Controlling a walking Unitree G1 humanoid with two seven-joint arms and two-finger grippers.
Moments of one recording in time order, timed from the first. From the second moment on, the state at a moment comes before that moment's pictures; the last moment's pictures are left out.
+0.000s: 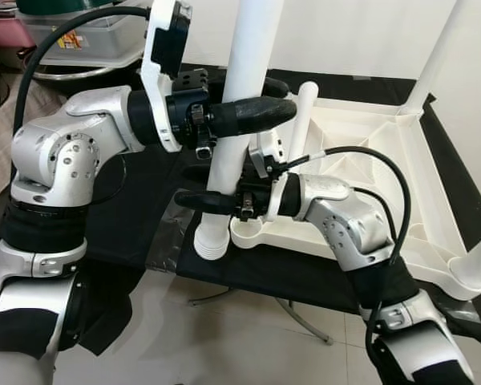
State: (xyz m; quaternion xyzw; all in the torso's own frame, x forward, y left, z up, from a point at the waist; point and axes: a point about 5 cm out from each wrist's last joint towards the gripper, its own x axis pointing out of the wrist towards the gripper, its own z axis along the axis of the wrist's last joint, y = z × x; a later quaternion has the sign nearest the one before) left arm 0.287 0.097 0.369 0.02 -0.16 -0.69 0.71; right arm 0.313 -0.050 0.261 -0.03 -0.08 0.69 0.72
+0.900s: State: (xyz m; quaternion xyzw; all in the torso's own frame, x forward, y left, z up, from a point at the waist) left arm 0.290 0.093 0.382 0.00 -0.20 -0.65 0.73; right arm 0.326 -0.052 0.271 -0.02 -0.11 0.66 0.75
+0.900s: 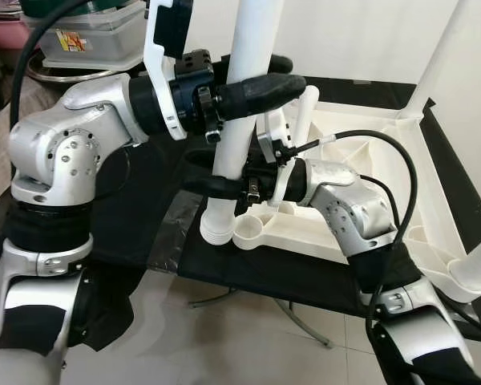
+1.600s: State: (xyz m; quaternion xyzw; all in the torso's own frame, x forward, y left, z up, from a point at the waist) left arm 0.282 0.208 0.375 -0.06 -0.24 -0.49 0.84; right arm 0.367 -0.105 0.298 -0.07 -0.10 0.53 0.84
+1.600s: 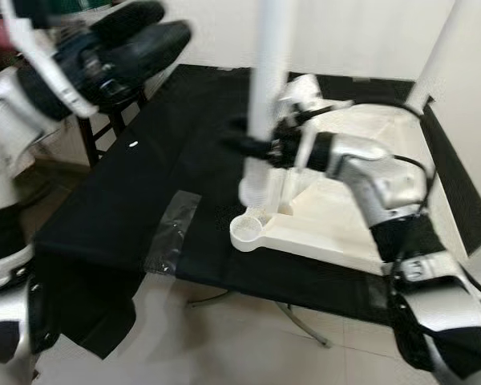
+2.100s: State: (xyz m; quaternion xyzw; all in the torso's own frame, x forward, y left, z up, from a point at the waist) left arm 0.234 0.166 0.205 -0.06 0.01 -0.39 0.92; right arm 0.352 -0.118 0.301 -0.05 -0.09 0.69 0.72
